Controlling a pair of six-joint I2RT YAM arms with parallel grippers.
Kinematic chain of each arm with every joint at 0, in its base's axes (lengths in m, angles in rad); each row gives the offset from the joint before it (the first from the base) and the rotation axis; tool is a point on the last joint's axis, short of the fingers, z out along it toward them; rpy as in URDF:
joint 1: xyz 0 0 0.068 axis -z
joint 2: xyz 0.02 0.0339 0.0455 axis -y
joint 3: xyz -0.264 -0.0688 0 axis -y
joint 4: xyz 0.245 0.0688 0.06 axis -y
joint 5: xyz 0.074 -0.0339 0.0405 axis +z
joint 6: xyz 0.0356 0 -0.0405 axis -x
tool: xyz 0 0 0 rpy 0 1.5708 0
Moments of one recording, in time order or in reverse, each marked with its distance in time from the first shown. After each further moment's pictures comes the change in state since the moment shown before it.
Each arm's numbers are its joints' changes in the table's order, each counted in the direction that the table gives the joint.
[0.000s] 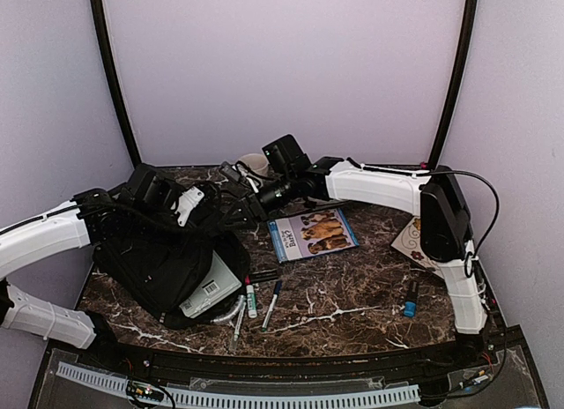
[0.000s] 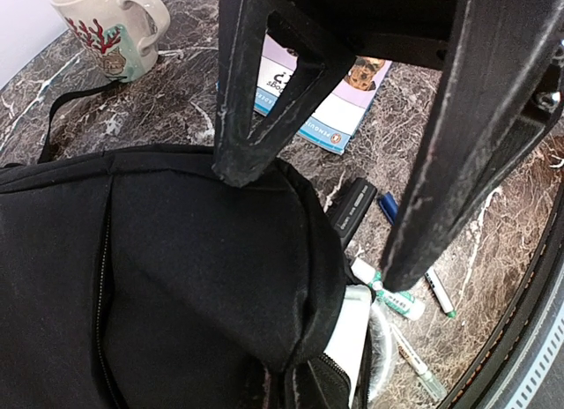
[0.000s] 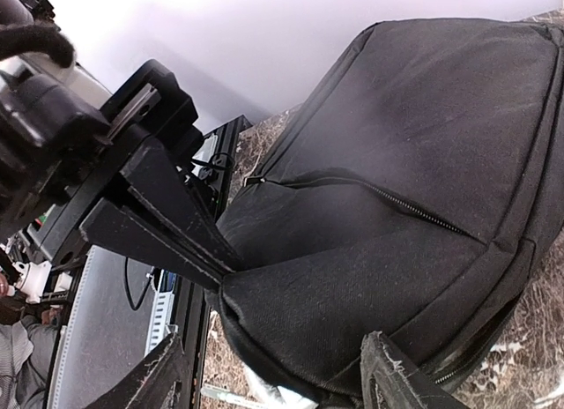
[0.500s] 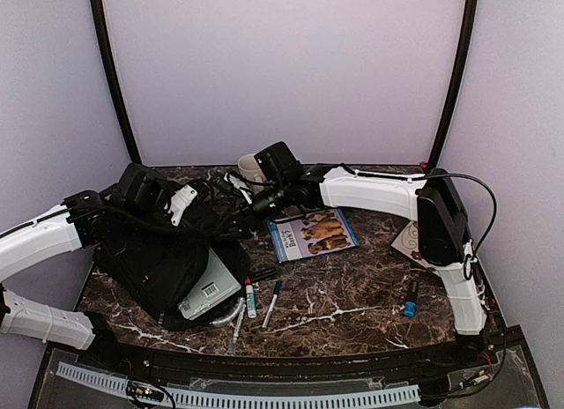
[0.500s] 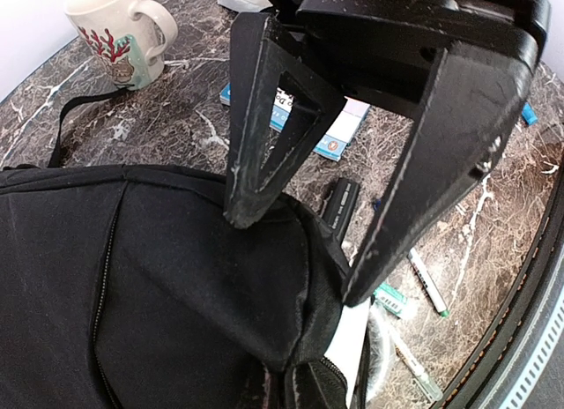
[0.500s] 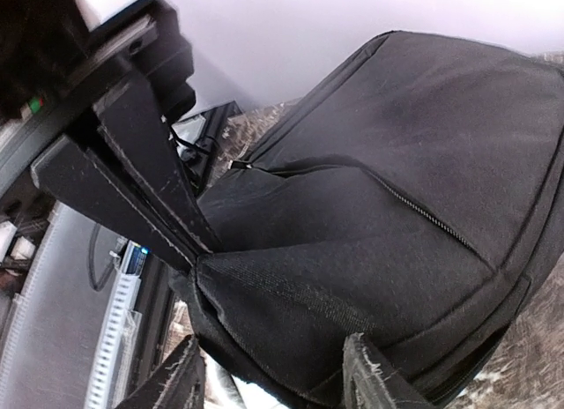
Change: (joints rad) left arm 0.000 0.063 -0.013 -0.010 0.001 0.014; right arm -0.038 -0.010 -0.012 0.019 -0.056 0.146
